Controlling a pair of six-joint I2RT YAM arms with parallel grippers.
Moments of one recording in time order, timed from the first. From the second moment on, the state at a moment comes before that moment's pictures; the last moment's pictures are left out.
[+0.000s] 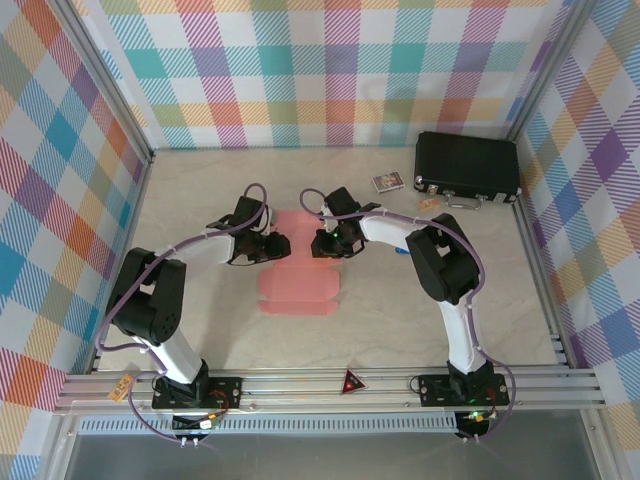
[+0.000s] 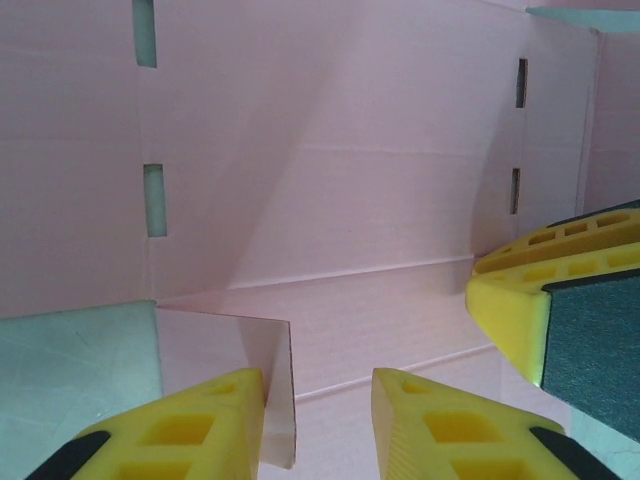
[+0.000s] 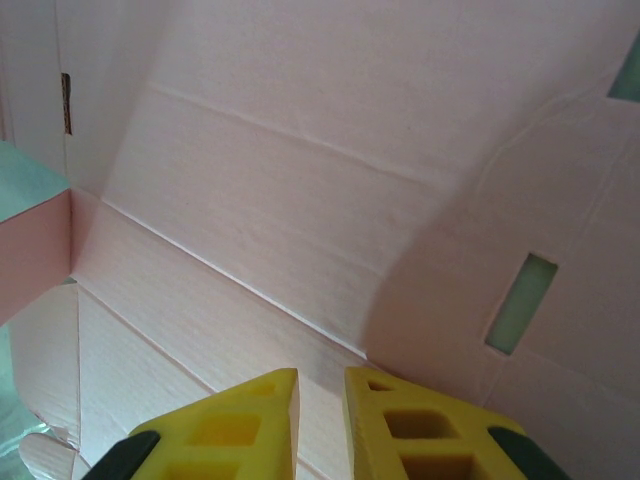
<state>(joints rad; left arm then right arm) -0.35 1.68 0.99 -0.34 0.29 -0.47 0.63 2.13 1.47 -0.47 -0.42 0.47</state>
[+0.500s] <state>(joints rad) -0.43 1.51 1.01 -0.41 0.12 -0.46 0.64 1.98 1.45 -0.54 -0.30 0.47</state>
